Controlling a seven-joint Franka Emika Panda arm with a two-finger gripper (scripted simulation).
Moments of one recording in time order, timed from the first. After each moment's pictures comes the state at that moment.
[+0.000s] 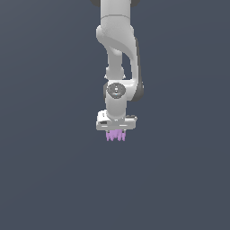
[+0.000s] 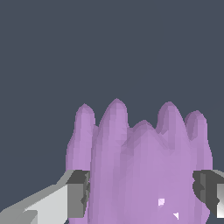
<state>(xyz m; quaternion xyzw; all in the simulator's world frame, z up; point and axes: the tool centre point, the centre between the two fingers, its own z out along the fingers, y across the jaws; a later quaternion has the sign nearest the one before) -0.030 0.005 0.045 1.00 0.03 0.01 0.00</state>
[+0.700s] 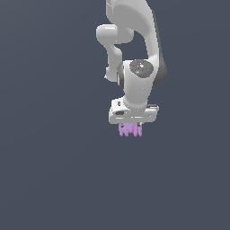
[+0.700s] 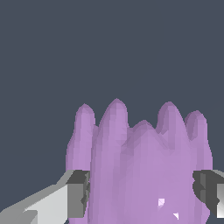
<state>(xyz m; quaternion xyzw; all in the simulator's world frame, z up) -0.003 0.074 0.148 1.00 0.03 0.01 0.00</state>
